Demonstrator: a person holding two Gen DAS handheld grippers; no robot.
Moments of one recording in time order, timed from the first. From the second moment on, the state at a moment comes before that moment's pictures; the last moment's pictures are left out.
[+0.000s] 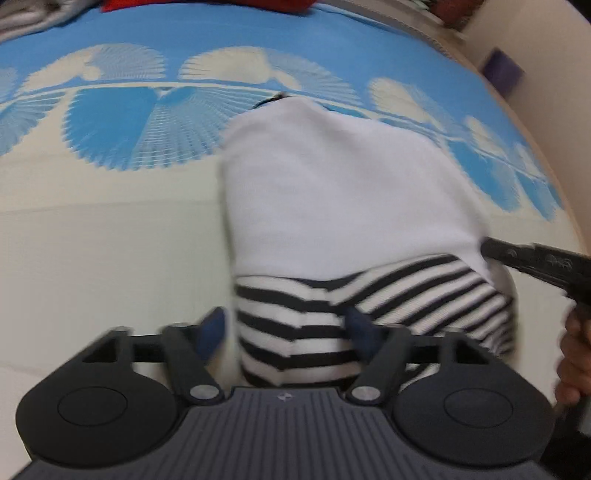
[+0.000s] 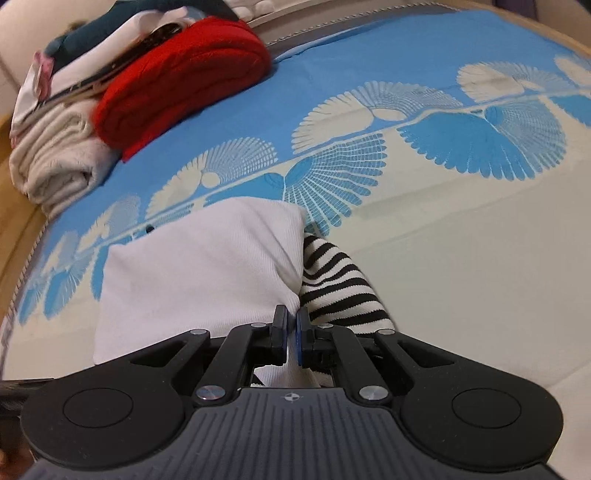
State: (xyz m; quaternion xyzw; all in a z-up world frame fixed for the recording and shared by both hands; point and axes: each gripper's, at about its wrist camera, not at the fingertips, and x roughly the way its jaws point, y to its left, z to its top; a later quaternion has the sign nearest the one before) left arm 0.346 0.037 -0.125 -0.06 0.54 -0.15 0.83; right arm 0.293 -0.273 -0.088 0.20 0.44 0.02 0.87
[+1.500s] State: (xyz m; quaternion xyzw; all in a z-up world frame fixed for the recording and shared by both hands) left arm 0.146 0.020 -0.016 0.02 0.35 -0.05 0.94; right arm 0.096 -0.225 0.012 0.02 0.35 -0.02 0.94
